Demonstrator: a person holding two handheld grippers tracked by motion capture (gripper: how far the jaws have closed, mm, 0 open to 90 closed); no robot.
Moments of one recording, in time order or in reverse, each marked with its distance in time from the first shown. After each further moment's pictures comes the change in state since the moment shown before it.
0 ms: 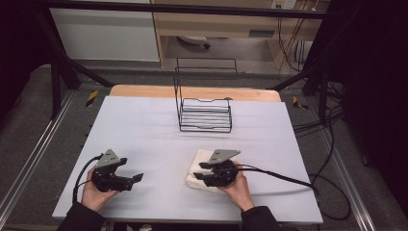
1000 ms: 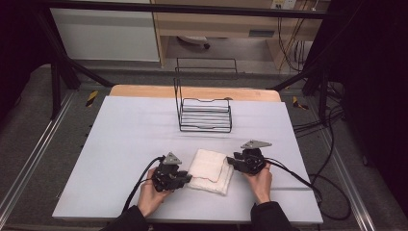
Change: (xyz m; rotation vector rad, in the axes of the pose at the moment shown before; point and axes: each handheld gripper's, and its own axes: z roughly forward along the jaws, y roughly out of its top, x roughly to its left) left arm -0.102 0.047 0.106 0.162 -0.166 -0.062; right arm -0.073 -0.048 -0.024 0.054 -0.274 0.303
